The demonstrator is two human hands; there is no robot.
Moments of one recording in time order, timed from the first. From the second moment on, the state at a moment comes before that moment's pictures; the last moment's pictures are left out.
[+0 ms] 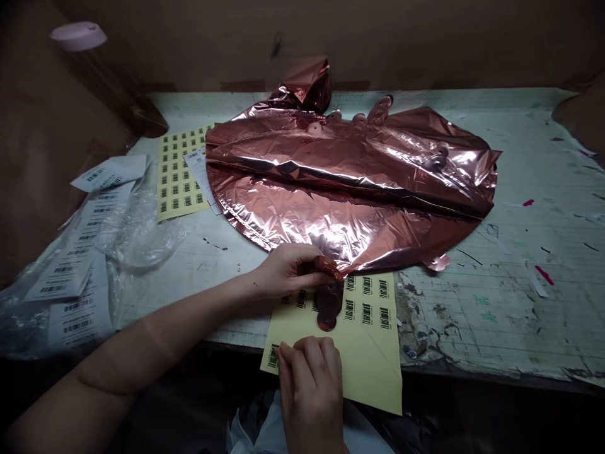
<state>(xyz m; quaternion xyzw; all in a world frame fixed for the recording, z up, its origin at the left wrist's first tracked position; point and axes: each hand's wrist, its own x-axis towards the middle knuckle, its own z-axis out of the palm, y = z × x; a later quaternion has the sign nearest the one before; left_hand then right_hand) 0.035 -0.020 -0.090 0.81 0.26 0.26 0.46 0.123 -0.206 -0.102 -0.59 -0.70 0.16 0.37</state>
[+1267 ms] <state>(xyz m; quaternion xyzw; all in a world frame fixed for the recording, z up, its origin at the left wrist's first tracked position) 0.043 -0.045 -0.098 0.95 0.07 0.28 0.10 0.246 -0.047 -0.088 -0.50 -0.56 0.52 0.40</state>
